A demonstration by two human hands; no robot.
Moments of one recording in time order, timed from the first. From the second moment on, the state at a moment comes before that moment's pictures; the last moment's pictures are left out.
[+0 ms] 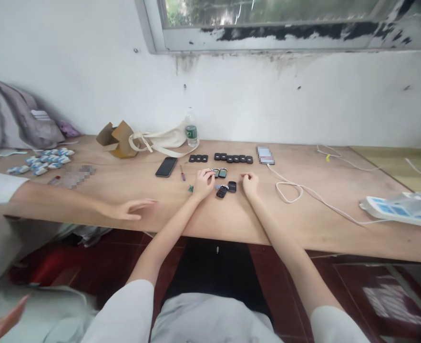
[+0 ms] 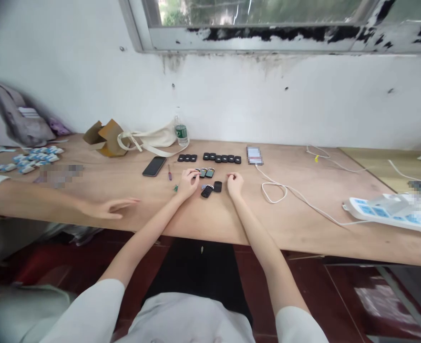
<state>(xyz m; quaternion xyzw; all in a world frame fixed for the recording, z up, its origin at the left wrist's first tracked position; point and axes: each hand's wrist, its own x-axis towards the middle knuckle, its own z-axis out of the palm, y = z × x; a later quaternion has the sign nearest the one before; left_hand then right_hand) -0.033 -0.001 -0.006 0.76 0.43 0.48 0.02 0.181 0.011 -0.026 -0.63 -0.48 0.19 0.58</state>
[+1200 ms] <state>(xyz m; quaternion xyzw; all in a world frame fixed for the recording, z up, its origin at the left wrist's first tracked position) -0.038 0.012 -0.014 0.73 0.48 0.48 0.12 0.180 0.005 -0.019 -0.63 -0.49 0.21 0.57</state>
